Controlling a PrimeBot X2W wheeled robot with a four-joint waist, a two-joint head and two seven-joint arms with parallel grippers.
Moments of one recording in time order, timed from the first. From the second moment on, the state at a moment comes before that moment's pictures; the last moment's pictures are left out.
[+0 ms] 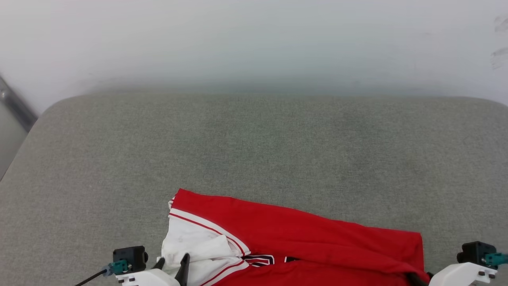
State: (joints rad) left arm -0.06 0.40 -0.56 0.30 -0.90 0.22 0.02; right arm 0.04 -0.09 -0.18 0.29 0.39 0.13 0.52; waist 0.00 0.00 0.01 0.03
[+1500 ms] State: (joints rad) left arm -0.06 0.44 -0.49 -0.10 -0.57 0.30 -0.25; right arm -0.03 -0.17 -0.13 0.38 0.44 0.13 0.77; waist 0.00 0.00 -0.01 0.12
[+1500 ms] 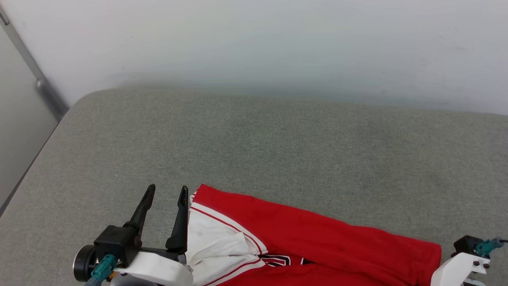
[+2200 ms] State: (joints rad) left arm -0.03 0.45 -0.49 -0.09 -0.59 0.33 -0.24; right arm 0.00 -0.14 -0.47 0.13 0.45 0.13 0.85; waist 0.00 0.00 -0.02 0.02
